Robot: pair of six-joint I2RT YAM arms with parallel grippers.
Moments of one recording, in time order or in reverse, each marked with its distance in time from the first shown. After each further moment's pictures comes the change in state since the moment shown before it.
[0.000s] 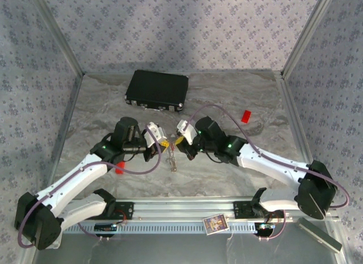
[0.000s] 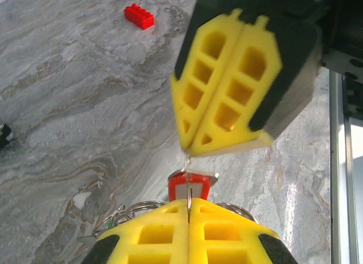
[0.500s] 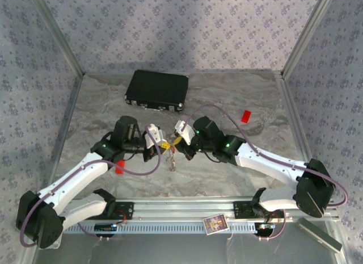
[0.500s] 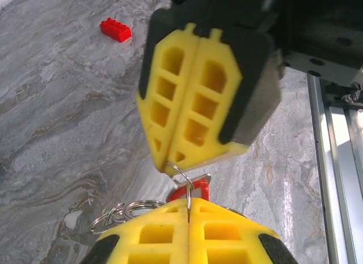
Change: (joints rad) left arm 0.024 0.015 0.000 0.000 0.117 0.130; right arm 0.001 0.031 0.019 0.004 -0.019 -0.011
